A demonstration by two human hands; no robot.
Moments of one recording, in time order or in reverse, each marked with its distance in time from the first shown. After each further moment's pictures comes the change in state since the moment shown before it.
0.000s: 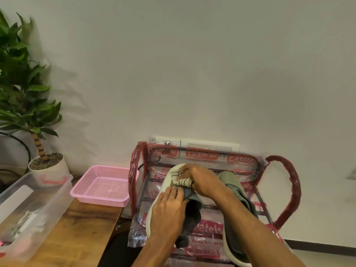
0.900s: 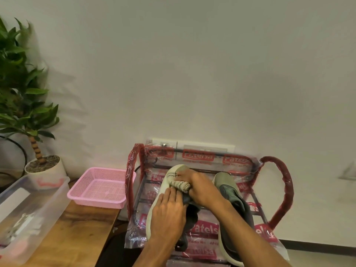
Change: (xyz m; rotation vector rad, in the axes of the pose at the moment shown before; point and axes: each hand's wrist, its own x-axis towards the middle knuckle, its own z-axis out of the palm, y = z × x) left_hand 0.000 0.017 -0.015 0.017 -0.232 -0.042; right_hand -0.032 -0.026 -0.010 0.338 0.101 0.142
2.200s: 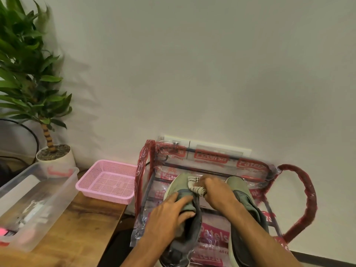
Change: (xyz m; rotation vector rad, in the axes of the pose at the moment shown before) left_hand 0.001 -0.034 -0.024 -0.385 -0.253 0.041; right_hand 0.023 0.047 0.026 -0.406 -0.105 0.116
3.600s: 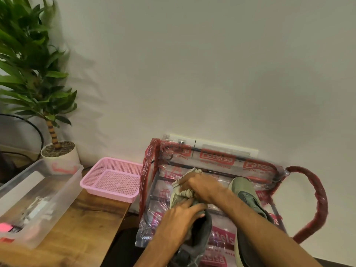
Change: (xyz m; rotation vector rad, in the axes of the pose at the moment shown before) left_hand 0.015 -0.006 0.021 0.058 -0.068 0.120; right_hand 0.040 -0.033 -0.006 -0.190 -0.098 -0.511
